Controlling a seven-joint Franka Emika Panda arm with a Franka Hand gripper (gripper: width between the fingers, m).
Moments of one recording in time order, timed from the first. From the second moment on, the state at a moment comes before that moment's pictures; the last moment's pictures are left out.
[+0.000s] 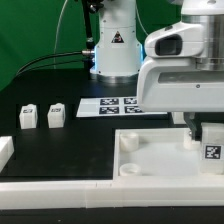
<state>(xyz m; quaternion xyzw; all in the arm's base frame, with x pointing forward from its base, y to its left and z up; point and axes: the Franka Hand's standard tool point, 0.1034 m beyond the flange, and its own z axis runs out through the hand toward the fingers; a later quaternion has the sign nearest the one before) 0.626 0.117 0.074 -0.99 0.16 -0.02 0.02</state>
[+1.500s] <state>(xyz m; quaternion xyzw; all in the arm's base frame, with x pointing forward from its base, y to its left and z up) 0.625 0.115 0.073 -0.76 0.65 0.00 0.04</state>
